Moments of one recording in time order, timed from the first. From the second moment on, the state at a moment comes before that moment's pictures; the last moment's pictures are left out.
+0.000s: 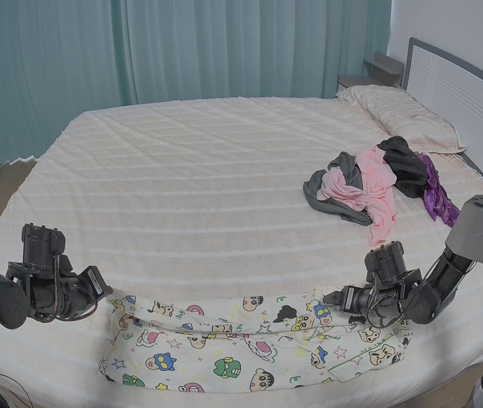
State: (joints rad) left arm -0.12 1.69 -0.46 -0.48 -0.10 -0.72; right arm 0.39 2.17 -0.66 -0.66 -0.07 0.57
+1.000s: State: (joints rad) left arm -0.09 1.78 -0.64 -0.47 -0.11 -0.71; right arm 0.40 2.19 -0.68 -0.66 -0.06 0.60
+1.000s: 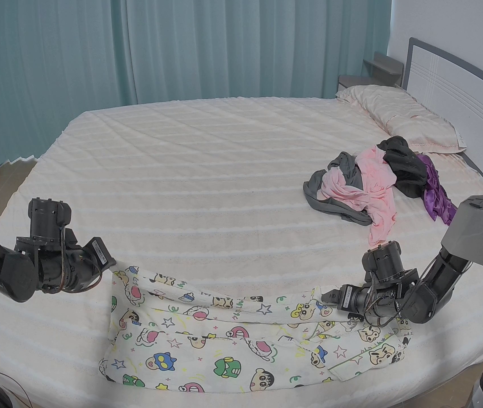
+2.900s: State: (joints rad) left arm -0.07 1.80 -0.30 -0.55 -0.10 -0.57; right arm 0.34 1.96 -0.38 -0.72 -0.05 0.73
